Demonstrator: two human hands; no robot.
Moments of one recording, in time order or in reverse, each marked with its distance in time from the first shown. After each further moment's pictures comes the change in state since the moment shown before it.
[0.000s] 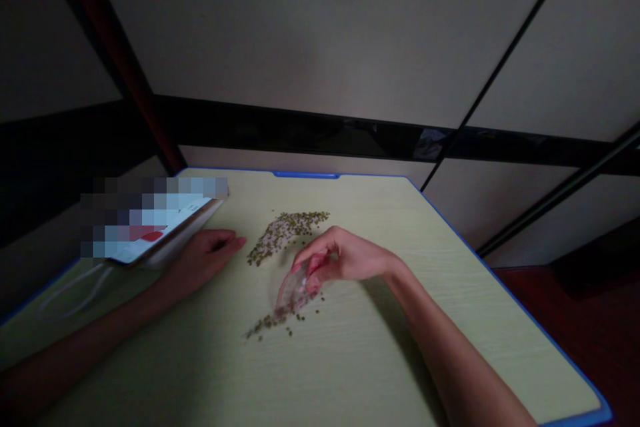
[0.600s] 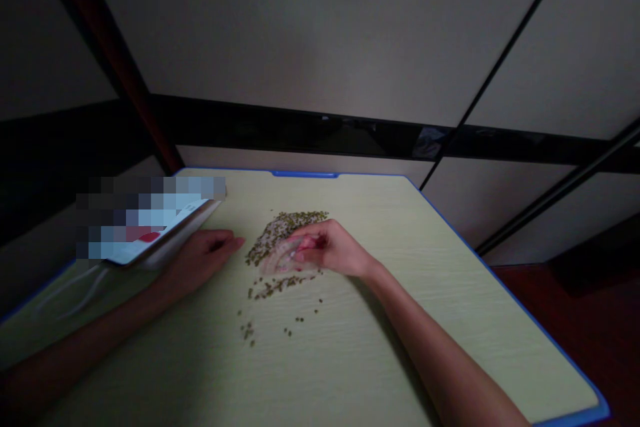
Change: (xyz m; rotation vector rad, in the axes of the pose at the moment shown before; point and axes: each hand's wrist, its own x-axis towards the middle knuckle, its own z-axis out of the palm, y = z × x) left_hand 0.000 -0.001 0.001 0.003 -0.013 -0.007; right_hand 0.021 0.020 0.011 0.072 0.344 -0.013
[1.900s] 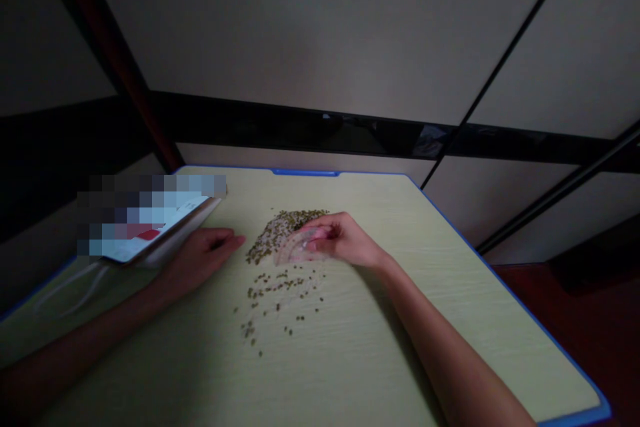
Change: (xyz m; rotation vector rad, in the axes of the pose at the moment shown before) left_hand -0.001 0.003 -0.001 0.002 0.008 -0.009; right_hand -0.001 0.003 -0.017 0.025 0.051 0.026
